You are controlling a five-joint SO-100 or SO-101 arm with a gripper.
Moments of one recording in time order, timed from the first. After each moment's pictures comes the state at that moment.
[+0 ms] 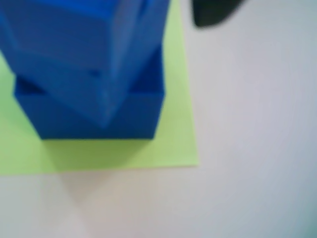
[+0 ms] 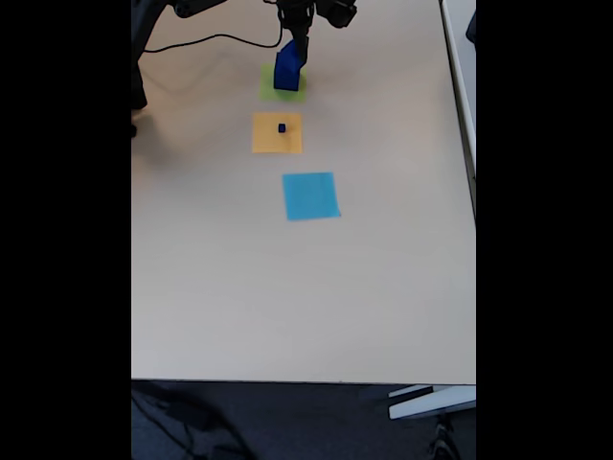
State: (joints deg) arm -16.6 56.2 36.2 89.3 112.1
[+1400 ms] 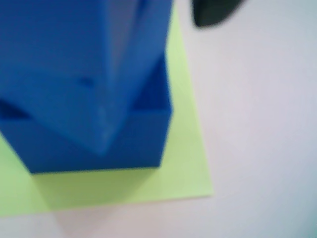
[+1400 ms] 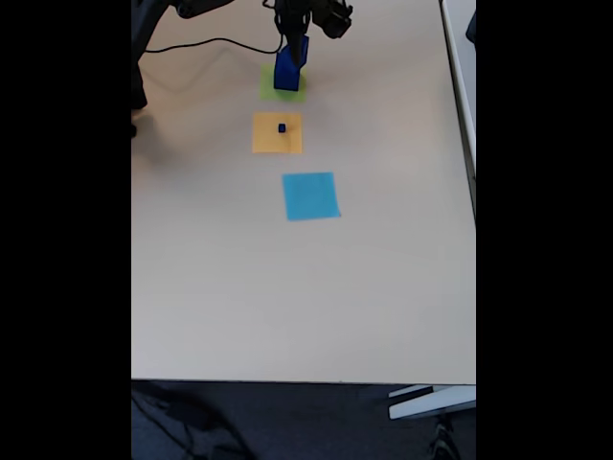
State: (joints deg) arm -17.4 54.5 38.6 89.8 115.7
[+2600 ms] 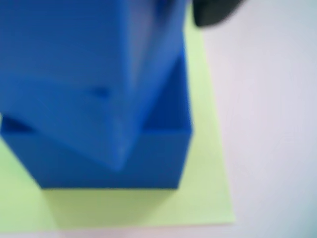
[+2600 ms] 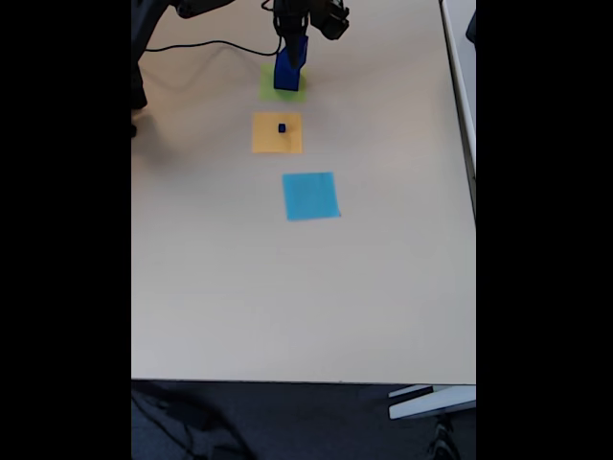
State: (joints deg) arm -17.4 54.5 39.8 90.8 111.7
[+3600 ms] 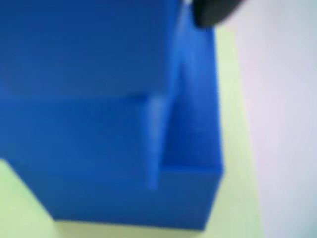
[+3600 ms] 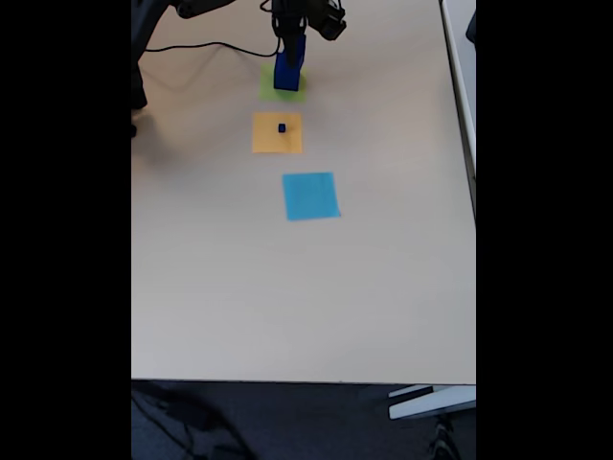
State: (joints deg) arm -17.3 53.9 39.9 93.8 107.9
